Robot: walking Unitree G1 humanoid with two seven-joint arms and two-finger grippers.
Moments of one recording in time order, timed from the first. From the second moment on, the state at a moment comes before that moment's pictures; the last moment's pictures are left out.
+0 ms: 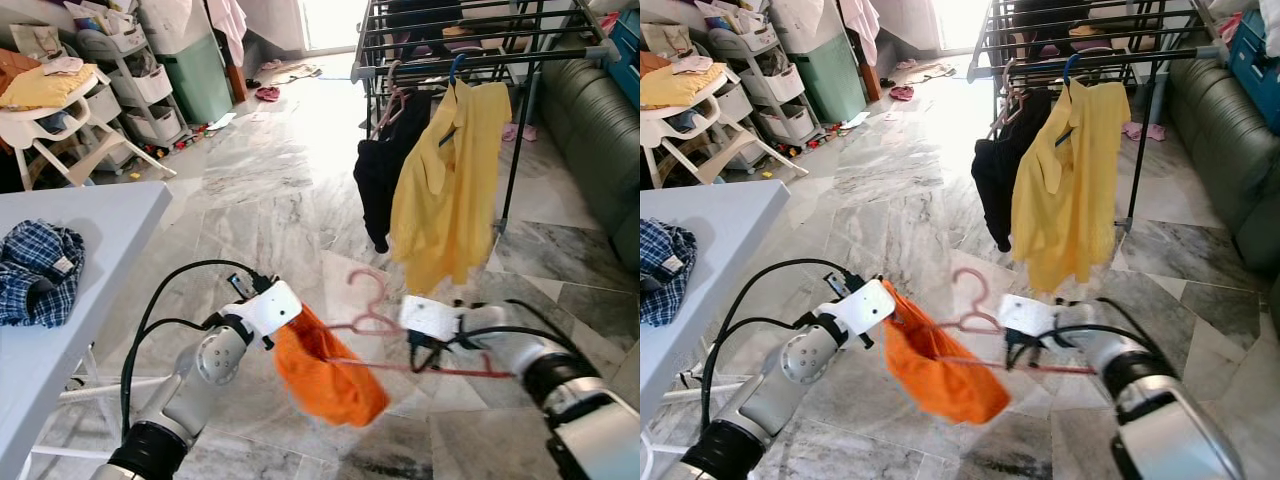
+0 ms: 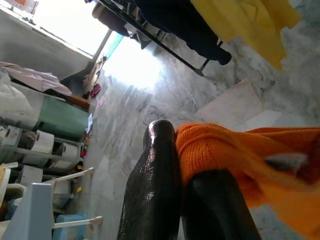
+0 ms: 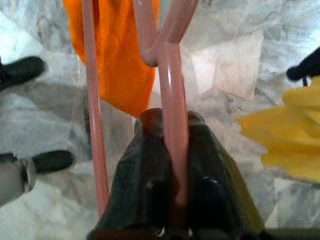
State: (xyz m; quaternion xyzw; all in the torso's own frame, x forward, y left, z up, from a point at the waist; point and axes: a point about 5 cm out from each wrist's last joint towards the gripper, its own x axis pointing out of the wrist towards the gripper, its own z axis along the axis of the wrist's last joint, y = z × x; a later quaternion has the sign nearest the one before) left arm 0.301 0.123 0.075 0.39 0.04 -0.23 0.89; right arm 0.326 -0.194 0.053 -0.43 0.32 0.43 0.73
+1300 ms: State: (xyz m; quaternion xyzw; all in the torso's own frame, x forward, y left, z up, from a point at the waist) left arm 0.282 0.076 0.082 0.21 0.12 -0.34 0.91; right arm 0.335 -0.181 0.045 -0.42 0.28 0.31 0.80
